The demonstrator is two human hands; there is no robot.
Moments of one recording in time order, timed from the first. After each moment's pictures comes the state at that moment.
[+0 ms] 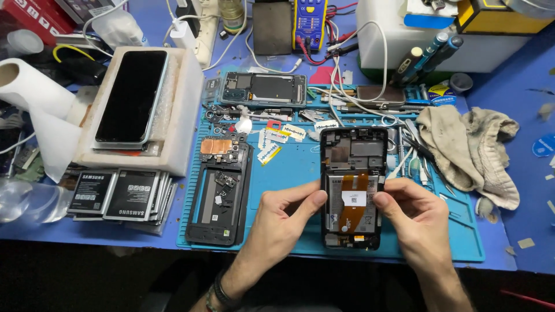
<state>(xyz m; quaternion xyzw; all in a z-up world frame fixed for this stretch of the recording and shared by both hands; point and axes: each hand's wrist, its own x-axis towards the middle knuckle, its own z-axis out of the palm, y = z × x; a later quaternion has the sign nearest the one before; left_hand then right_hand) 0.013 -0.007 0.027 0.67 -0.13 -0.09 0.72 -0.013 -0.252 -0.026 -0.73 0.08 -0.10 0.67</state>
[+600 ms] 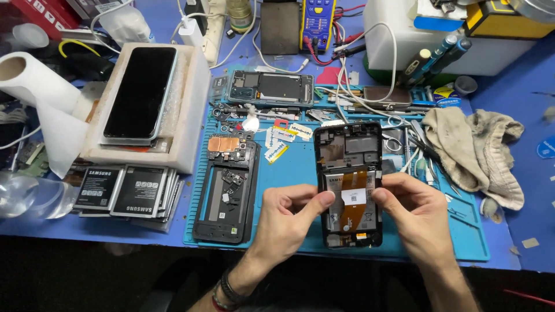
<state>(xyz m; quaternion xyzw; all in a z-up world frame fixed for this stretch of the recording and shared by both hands) 0.010 -0.003 0.008 0.68 -0.11 -0.05 0.73 -0.003 -0.240 -0.009 -0.76 0.04 -0.07 0.64</state>
